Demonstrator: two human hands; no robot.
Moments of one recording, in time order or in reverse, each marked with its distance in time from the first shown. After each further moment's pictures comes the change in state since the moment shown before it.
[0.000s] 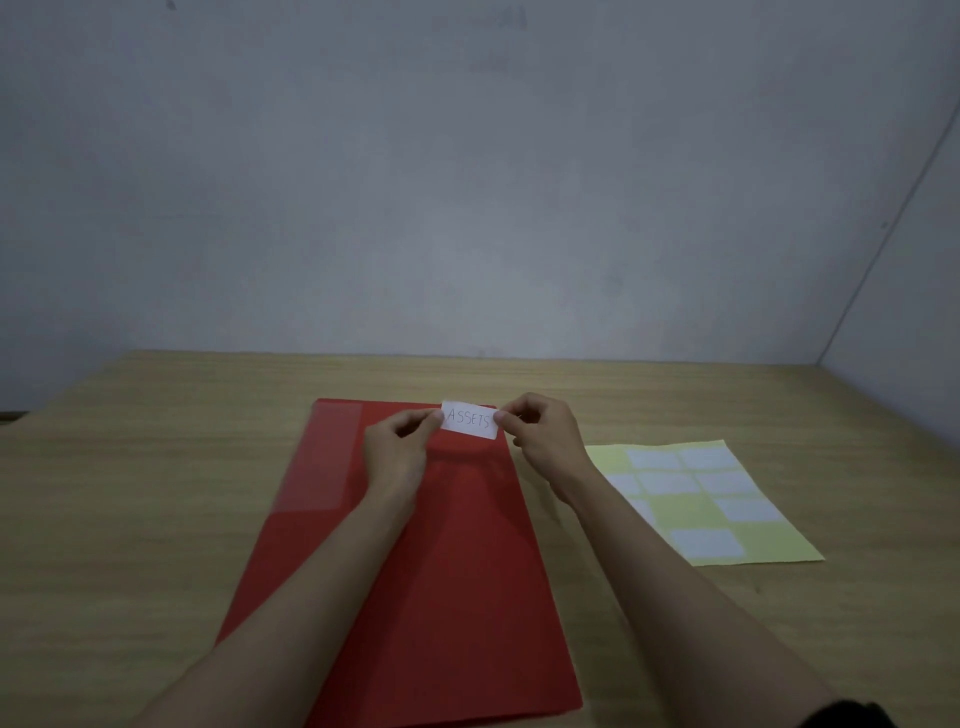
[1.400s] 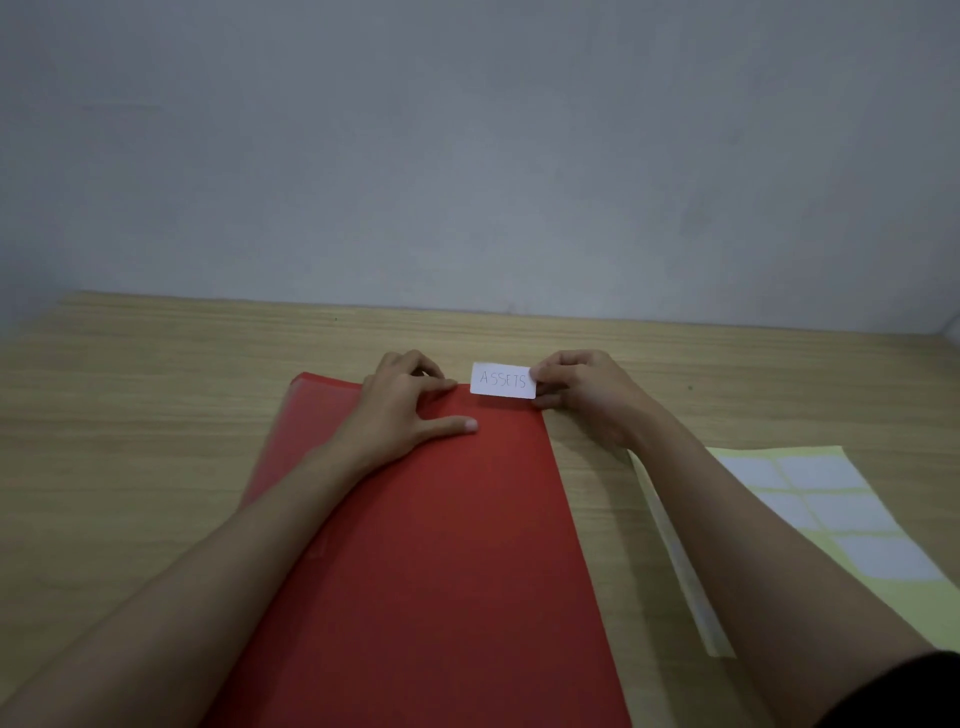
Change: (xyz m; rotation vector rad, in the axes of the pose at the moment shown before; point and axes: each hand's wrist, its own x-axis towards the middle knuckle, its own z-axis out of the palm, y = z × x) left_hand 0.111 -0.040 -0.014 0.962 -0.525 0.478; right_hand 0.107 0.045 0.004 0.214 -0.288 0.270
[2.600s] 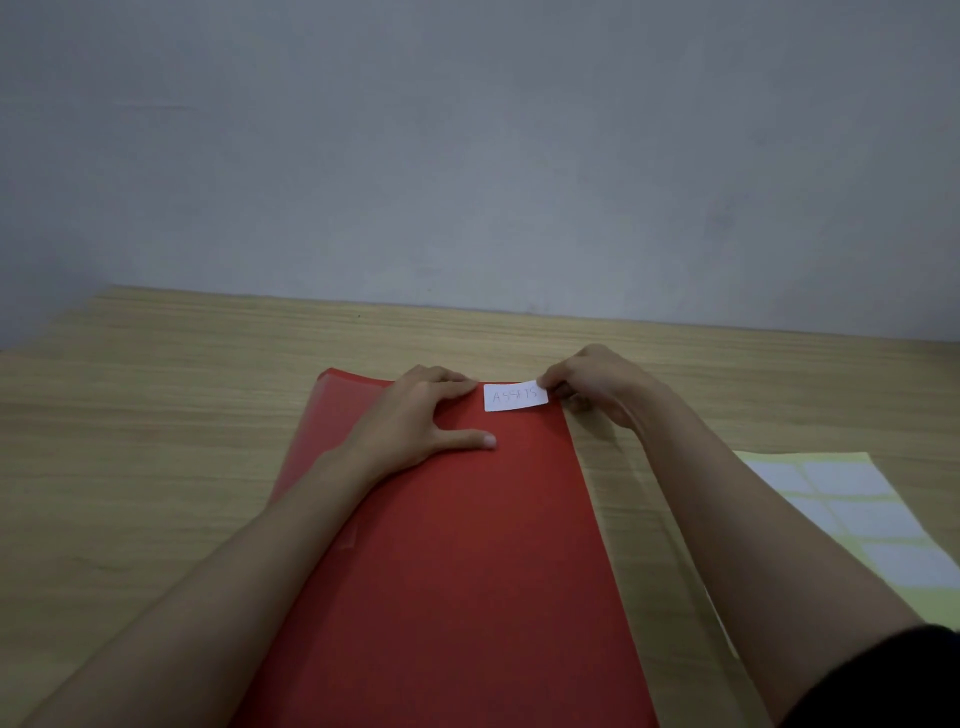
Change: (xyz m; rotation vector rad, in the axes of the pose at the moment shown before) left_hand -0.012 -0.005 -0.002 -0.020 -0.076 0.049; right_hand 0.018 -0.013 0.013 -0.363 0.080 0.209
